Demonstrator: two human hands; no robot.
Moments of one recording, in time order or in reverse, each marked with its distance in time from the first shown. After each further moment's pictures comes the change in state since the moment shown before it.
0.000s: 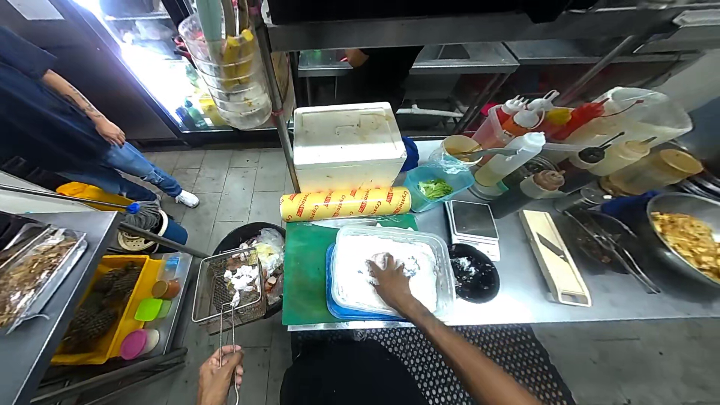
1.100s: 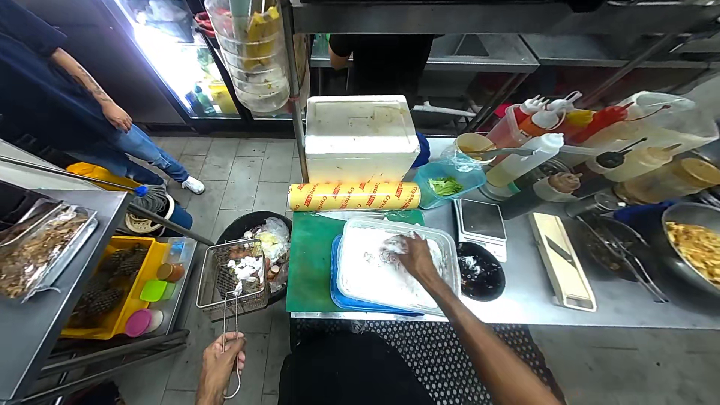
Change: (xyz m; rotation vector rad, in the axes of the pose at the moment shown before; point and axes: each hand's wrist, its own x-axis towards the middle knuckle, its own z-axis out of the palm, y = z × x) left_hand -0.001 -0.012 -0.013 0.008 0.008 -0.022; right_hand 0.015 0.042 -0.033 0.305 0.445 -0.167
